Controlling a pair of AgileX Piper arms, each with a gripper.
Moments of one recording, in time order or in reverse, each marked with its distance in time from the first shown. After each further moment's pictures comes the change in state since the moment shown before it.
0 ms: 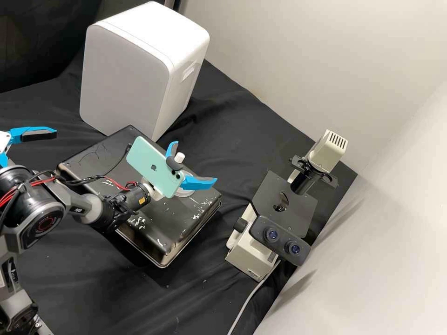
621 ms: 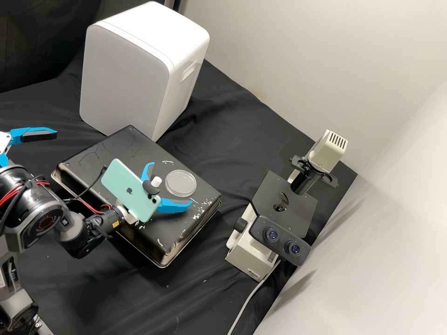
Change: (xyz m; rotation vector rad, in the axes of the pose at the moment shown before) left arm 0.000 -0.001 0.000 -0.001 0.001 -0.005; right arm -0.061 -0.034 0.028 0.029 -0.048 -0.073
